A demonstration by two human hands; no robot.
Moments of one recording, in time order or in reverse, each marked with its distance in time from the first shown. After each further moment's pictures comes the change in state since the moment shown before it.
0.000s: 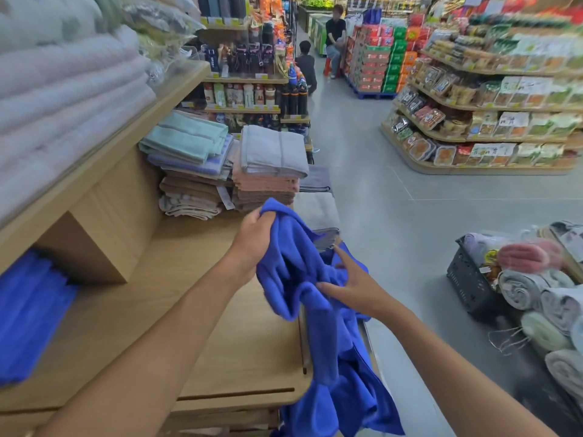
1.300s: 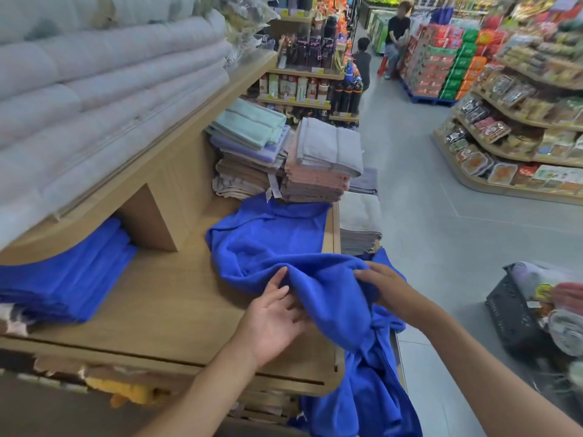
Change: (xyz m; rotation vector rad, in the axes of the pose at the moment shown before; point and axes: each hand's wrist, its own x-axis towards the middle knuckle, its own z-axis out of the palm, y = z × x) left_hand -0.097 -0.115 -0.060 -0.971 -0.085 -0.492; right_hand 0.010 -0.035 0.015 0.516 -0.284 0.010
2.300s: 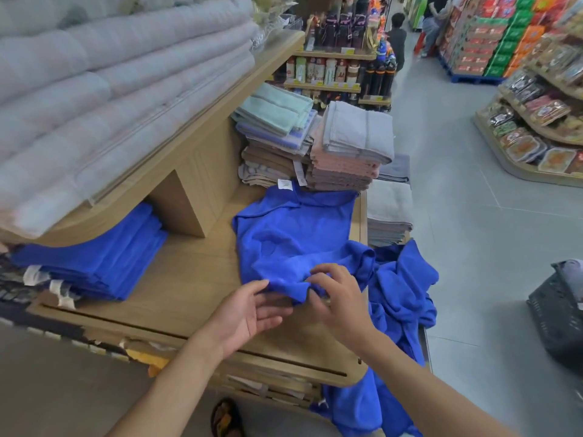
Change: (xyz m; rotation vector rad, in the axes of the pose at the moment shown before) left_hand -0.047 0.056 -0.034 0.373 0.263 0.025; right_hand 0.021 0.053 0.120 -0.772 0.293 -0.651
